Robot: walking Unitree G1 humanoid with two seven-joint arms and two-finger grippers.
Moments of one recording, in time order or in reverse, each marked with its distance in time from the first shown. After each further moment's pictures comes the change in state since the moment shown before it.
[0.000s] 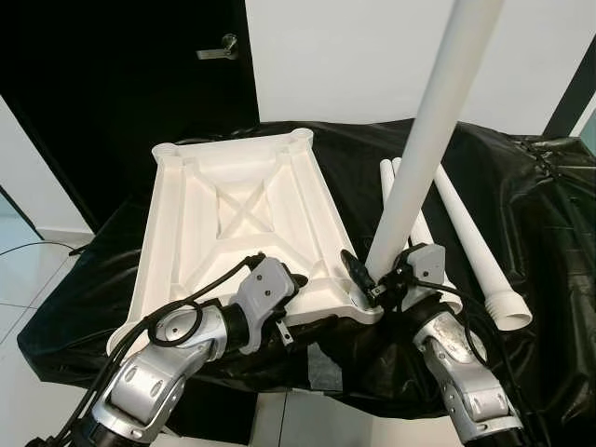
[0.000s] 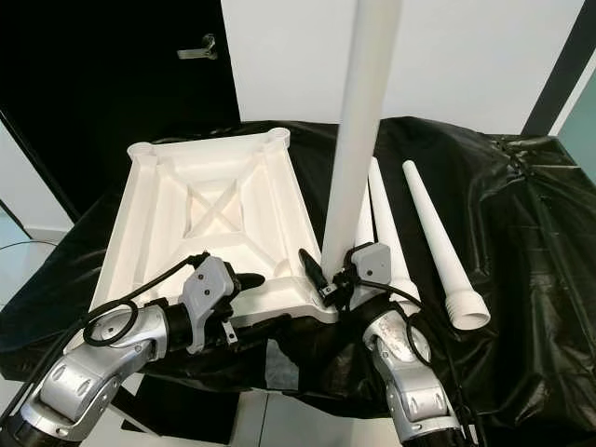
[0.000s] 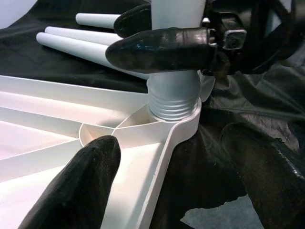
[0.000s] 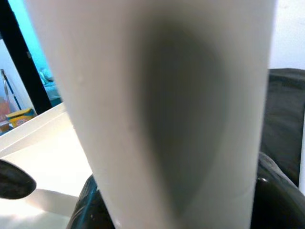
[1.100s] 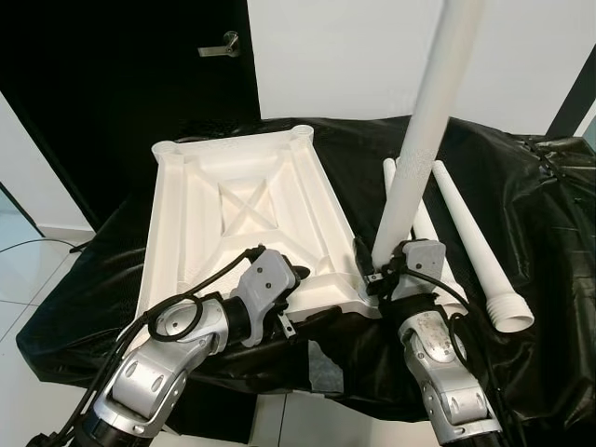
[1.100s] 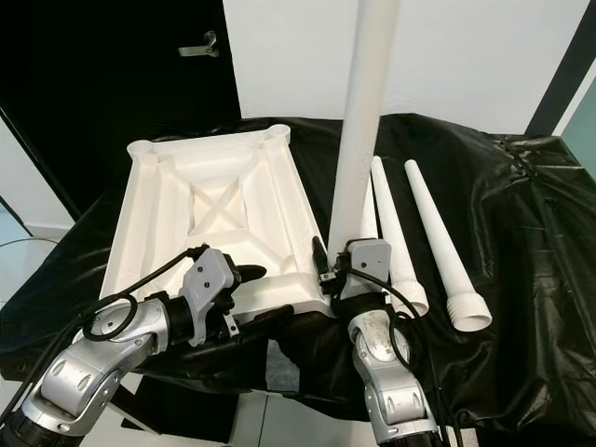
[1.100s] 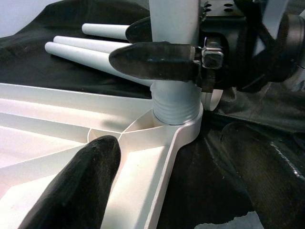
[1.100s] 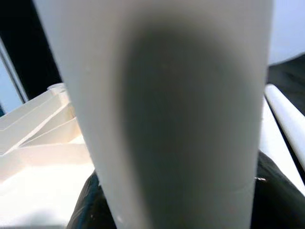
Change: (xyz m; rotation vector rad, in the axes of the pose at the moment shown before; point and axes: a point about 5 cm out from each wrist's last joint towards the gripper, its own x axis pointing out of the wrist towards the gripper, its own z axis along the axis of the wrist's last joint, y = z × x) left arm 0.002 0.003 0.008 0.017 -0.030 0.017; right arm 0.003 0.008 0.005 -0.072 -0.018 -0.211
